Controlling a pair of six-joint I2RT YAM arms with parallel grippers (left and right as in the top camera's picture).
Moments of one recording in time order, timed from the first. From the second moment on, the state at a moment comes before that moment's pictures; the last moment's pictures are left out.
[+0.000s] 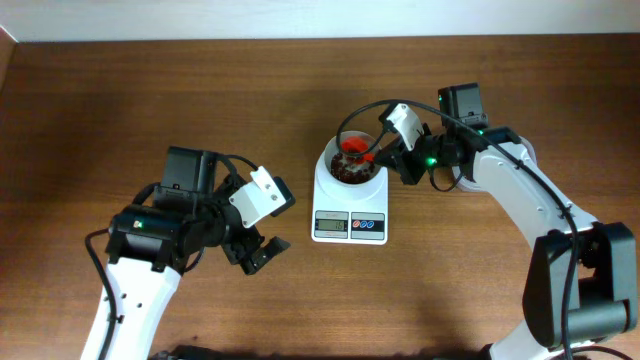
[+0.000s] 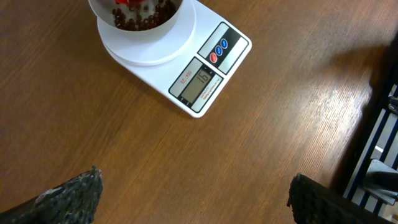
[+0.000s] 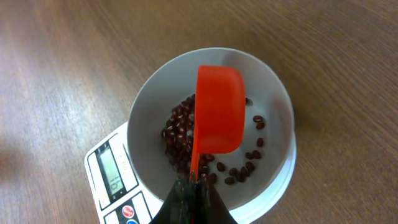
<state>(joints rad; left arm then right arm) -0.19 1.15 1.12 -1.10 0.46 0.72 0.18 1.79 1.24 -0.52 -0.71 -0.52</state>
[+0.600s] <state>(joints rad) -0.19 1.15 1.12 -1.10 0.46 0.72 0.18 1.79 1.24 -0.55 -0.77 -0.58</state>
